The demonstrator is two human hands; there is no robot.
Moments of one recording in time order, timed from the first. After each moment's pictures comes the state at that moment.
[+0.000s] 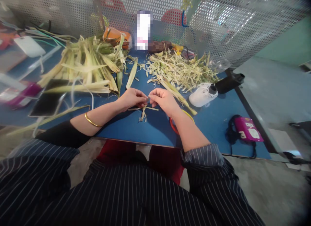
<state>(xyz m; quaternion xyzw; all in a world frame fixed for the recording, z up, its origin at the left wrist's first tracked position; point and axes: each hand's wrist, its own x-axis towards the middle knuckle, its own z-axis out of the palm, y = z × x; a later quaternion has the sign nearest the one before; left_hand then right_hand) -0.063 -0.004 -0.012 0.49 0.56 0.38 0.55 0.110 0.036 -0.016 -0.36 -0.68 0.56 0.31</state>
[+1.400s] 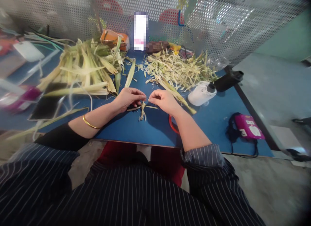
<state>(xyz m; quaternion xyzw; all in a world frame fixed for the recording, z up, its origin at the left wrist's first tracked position) -0.070 -0.001 -0.017 0.46 0.55 0.43 0.54 0.123 0.041 -0.010 -0.36 -0.80 0.39 0.26</state>
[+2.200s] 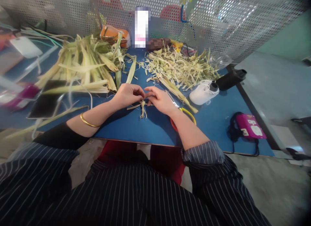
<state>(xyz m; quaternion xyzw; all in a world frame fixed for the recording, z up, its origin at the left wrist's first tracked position) -0.080 -0.003 -0.007 0.67 0.55 0.37 0.34 0.106 0.037 -0.021 -0.34 -0.78 0.46 0.26</state>
